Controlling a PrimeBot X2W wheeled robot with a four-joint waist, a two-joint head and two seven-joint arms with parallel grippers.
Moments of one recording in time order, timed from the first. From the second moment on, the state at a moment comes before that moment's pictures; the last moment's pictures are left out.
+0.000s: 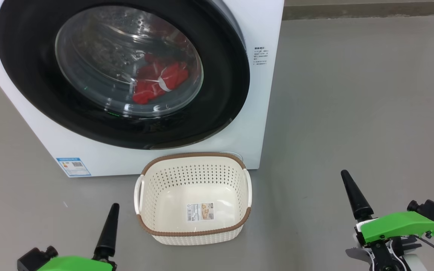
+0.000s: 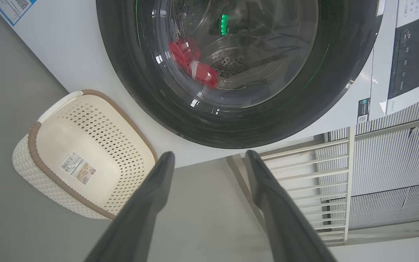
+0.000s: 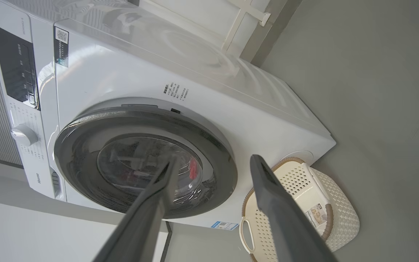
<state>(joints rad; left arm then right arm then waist) -0.09 0.03 -0.01 0.32 -1.28 -0.10 -0.01 -0.14 -0.03 0.02 0.39 1.32 0.13 -0.02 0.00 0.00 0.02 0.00</state>
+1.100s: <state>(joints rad) -0.14 0.03 -0.06 0.30 -0.88 -0.07 -0.10 -0.19 -0.04 0.07 0.40 0.87 0.13 -0.11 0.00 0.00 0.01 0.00</state>
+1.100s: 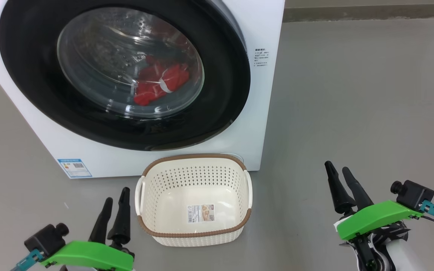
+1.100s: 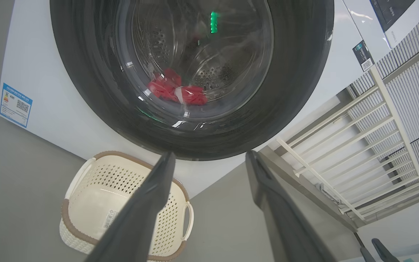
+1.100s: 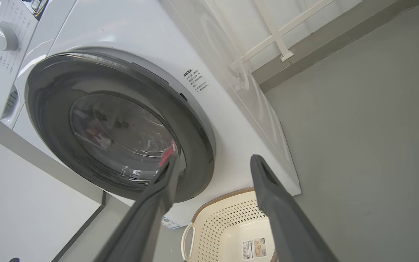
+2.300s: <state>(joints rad) -0.20 0.03 -0.11 0.30 -0.37 -0.02 -0.20 -0.27 -0.04 0.09 0.39 0.35 0.13 -0.20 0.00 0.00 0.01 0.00</state>
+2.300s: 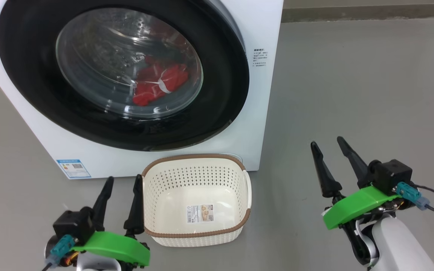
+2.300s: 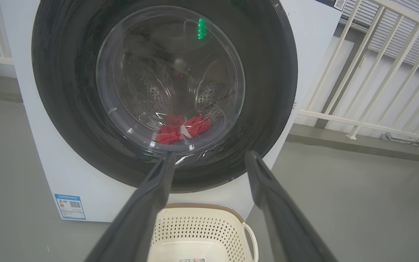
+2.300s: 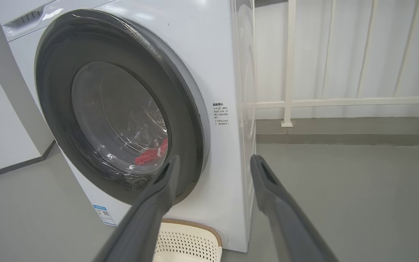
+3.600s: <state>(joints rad) -0.23 0.03 -0.13 0.30 -0.18 0.01 -0.25 -0.33 -0.05 0.10 0.43 0.19 0.13 -0.25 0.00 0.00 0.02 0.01</state>
